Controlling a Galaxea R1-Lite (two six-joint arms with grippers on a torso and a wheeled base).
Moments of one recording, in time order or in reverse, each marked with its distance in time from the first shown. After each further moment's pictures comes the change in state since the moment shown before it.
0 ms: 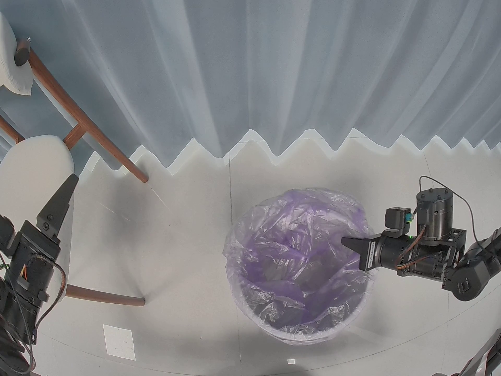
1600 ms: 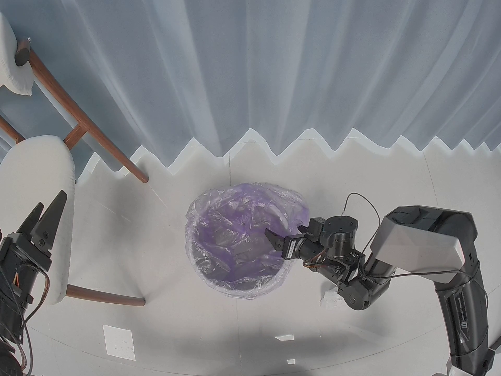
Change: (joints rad) left arm 0.201 -0.146 0.001 0.187 -0.131 0.286; right arm 0.085 0.767 -0.483 -0.537 -0.121 0.056
